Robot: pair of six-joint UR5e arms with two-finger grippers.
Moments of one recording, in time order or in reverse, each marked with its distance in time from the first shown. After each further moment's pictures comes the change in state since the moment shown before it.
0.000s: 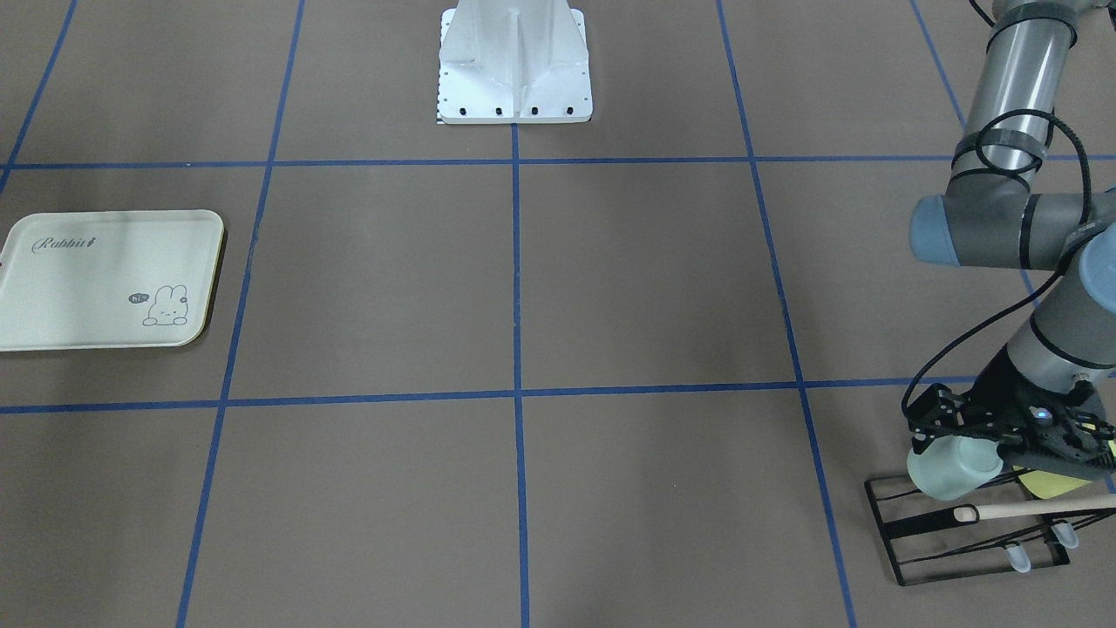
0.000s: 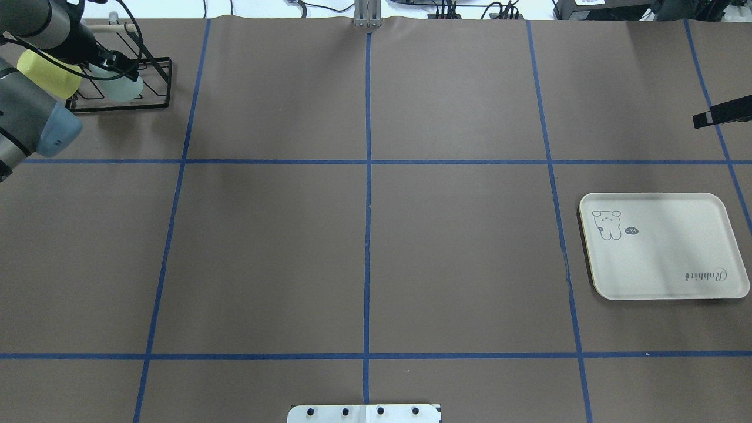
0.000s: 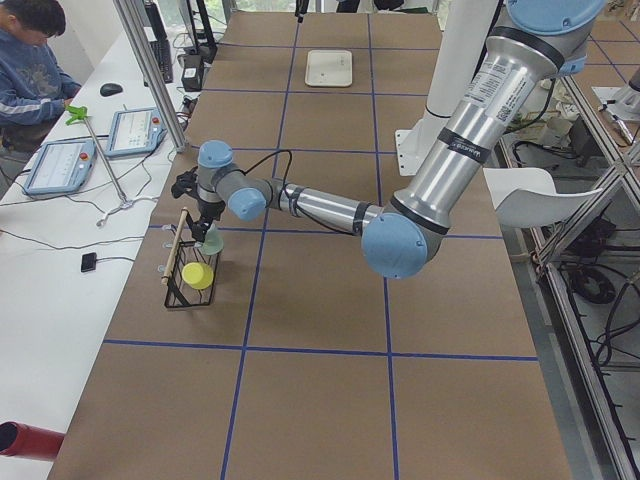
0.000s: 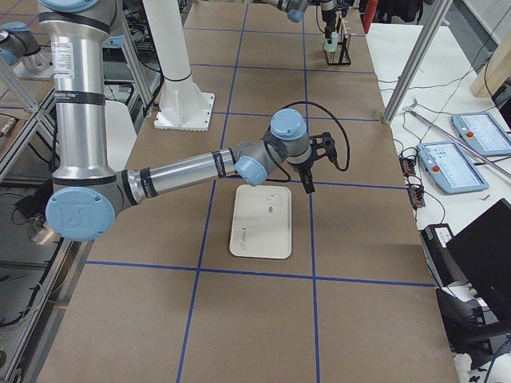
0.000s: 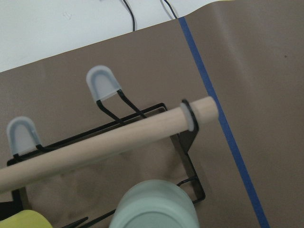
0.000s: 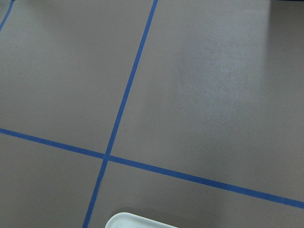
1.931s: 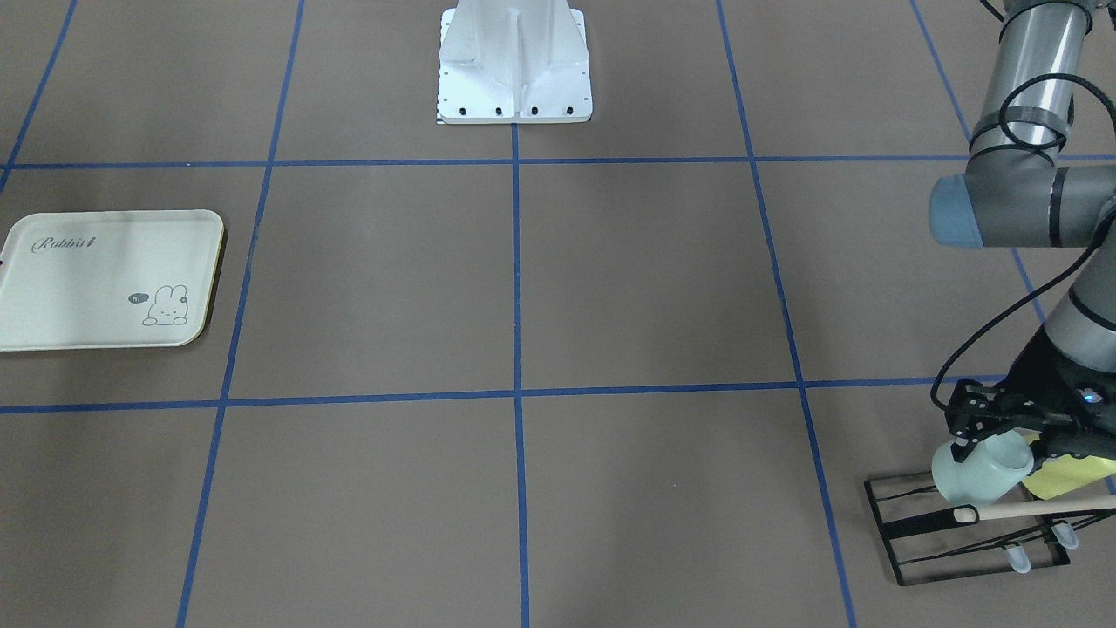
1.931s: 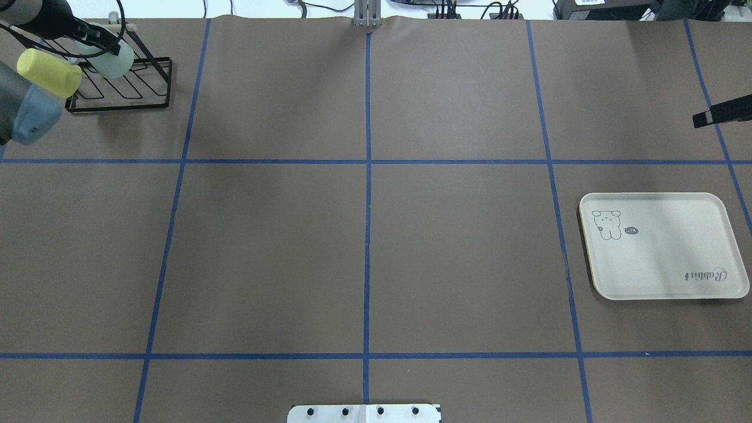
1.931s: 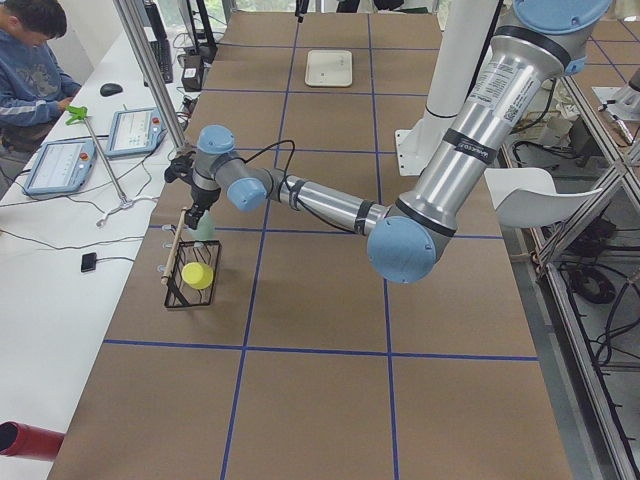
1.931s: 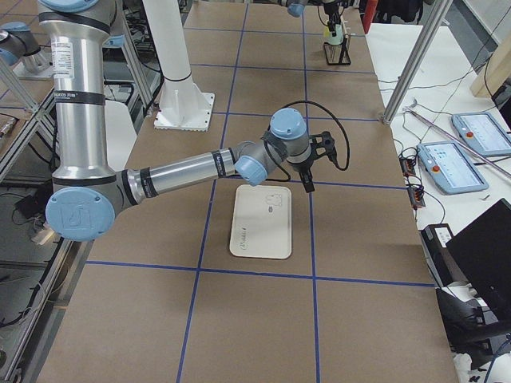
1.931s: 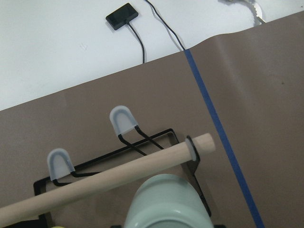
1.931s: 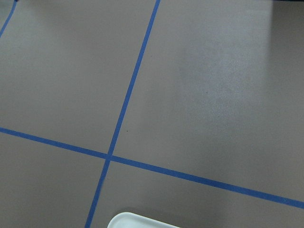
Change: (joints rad) left arm -0.057 0.029 -0.133 0.017 0.012 0.007; right arm 0.001 0.000 0.003 0.002 0.005 0.001
